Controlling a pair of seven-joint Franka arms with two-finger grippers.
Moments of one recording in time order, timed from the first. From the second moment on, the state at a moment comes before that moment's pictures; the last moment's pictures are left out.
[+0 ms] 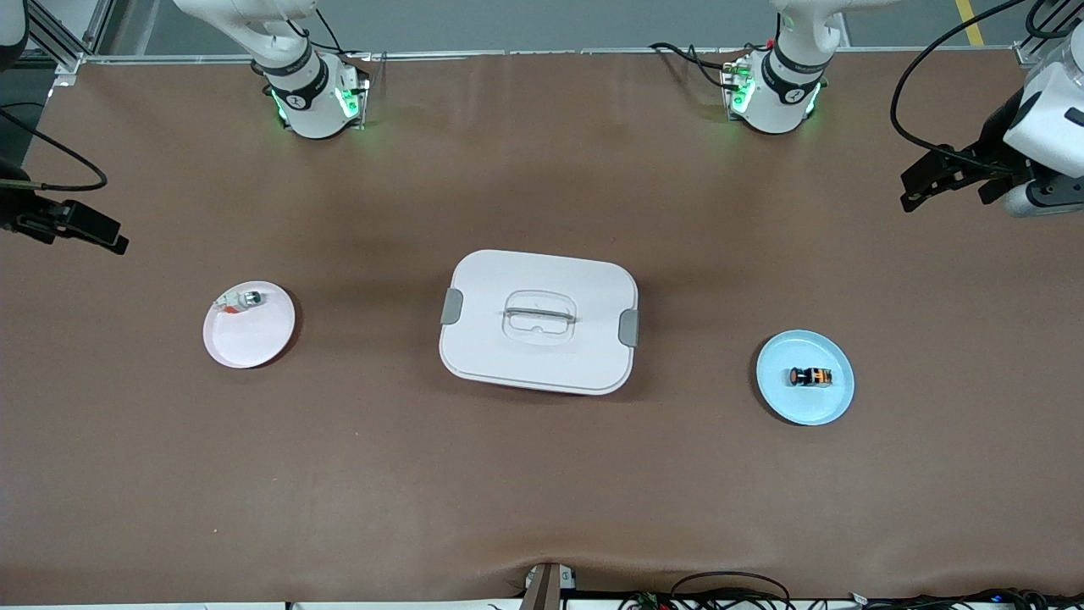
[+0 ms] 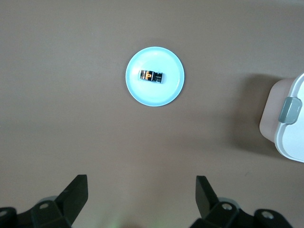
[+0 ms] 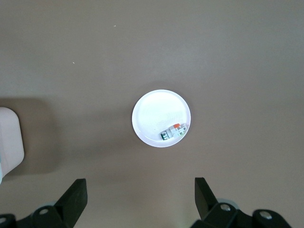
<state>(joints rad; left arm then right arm) 0.08 -0.08 -0.18 -1.61 0.01 1.54 -0.19 -0.03 0.04 -0.02 -1.53 -0.01 1.53 0.11</state>
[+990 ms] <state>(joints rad) 0.08 -0.08 -0.18 -1.59 0.01 1.54 -0.18 -0.04 0.00 -0.02 -1.54 0.02 1.52 0.14</state>
